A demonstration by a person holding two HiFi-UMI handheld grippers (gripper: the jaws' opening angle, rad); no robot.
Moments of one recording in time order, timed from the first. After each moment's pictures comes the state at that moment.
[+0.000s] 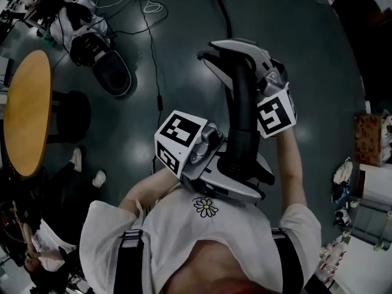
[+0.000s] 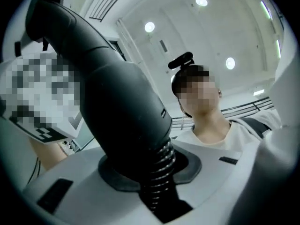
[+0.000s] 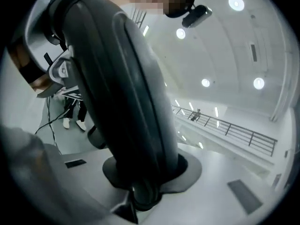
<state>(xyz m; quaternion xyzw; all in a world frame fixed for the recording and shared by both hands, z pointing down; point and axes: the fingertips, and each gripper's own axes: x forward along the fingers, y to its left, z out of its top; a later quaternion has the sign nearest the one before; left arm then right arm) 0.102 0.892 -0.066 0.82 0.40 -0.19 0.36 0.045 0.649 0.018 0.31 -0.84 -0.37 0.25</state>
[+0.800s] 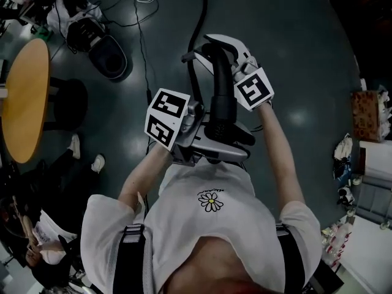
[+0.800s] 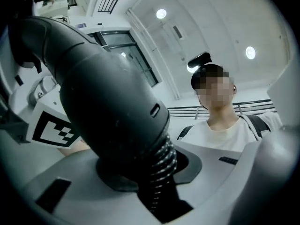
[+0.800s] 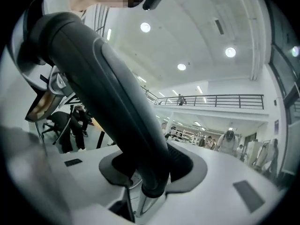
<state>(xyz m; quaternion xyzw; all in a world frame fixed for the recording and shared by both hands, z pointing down) 0.083 0.987 -0.004 0.86 0.34 -0.08 0.38 0.019 0.753 0.060 0.33 -0.92 -0.19 0.07</state>
